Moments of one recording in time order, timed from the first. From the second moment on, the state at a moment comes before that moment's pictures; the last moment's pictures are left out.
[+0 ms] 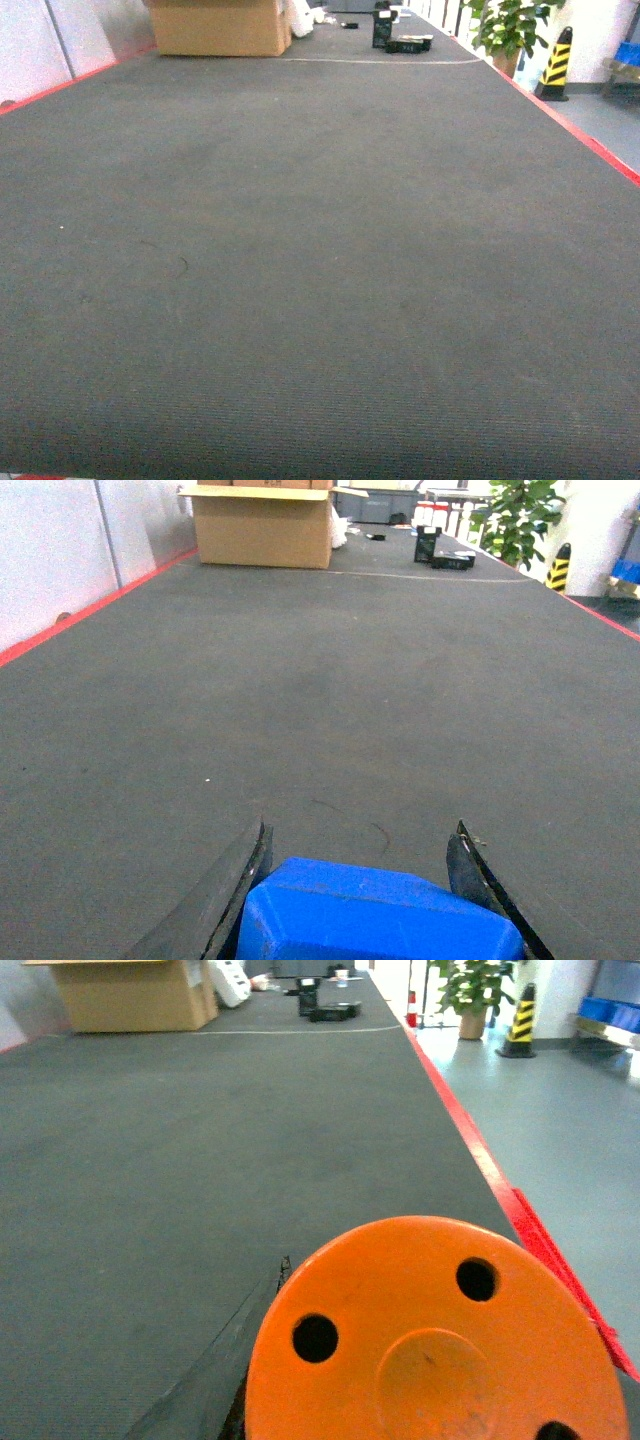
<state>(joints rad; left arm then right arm) -0.01 0.82 0.17 0.64 0.01 0.01 0.00 0.76 0.13 0.62 0.01 0.01</state>
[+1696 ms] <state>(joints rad) 0.00 0.75 0.13 0.62 0.00 0.00 0.00 0.75 0.13 0.62 0.00 0.01</state>
